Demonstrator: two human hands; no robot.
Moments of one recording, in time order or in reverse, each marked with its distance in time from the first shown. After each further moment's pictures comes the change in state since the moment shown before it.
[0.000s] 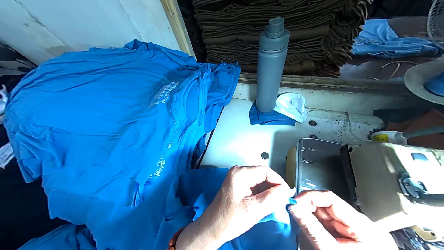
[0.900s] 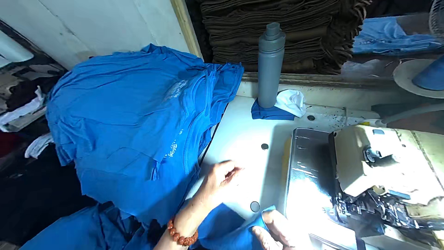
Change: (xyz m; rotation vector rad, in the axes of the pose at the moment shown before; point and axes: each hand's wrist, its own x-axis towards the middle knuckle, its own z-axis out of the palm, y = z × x) left_hand -0.052 -0.031 -0.027 0.415 0.119 -0.255; right_hand -0.078 0.014 0.024 -0.059 -0.212 0.101
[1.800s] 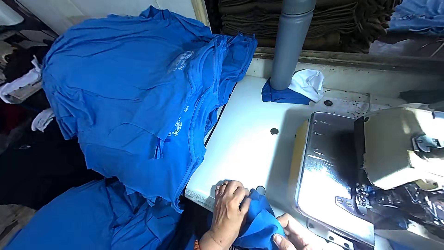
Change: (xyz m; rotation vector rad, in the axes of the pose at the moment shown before) left_hand -0.091 -0.074 0.078 0.591 0.284 0.089; right_hand -0.050 0.035 -0.017 0.273 -0.167 0.256
